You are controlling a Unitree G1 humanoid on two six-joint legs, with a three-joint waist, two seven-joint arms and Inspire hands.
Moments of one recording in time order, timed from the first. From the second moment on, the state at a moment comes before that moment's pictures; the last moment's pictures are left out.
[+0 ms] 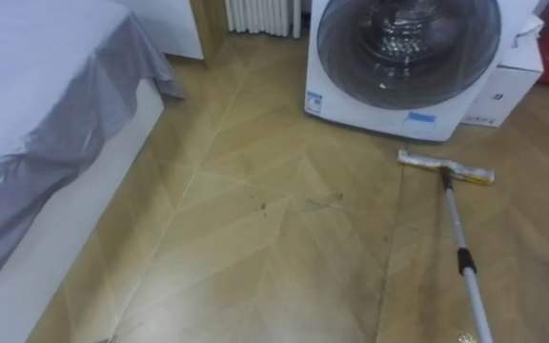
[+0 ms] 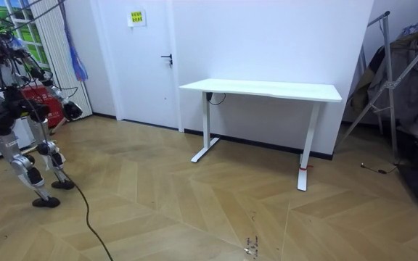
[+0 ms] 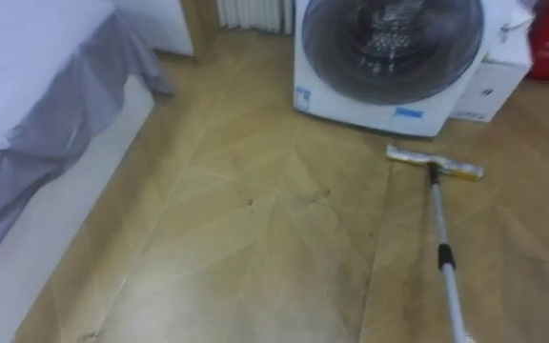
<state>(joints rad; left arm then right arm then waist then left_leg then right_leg) 0.21 0.21 -0.05 1.01 0.12 0.28 0.23 0.05 -0.34 0.22 1.50 0.11 0.26 0.00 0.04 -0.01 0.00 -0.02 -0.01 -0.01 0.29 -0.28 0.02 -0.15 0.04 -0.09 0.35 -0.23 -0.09</state>
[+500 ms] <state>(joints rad) 0.19 0.19 0.04 1.01 0.13 0.36 0.17 0.07 -0.30 0.15 1.36 0.00 0.37 0.10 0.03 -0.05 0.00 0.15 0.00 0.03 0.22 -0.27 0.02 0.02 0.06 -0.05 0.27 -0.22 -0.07</state>
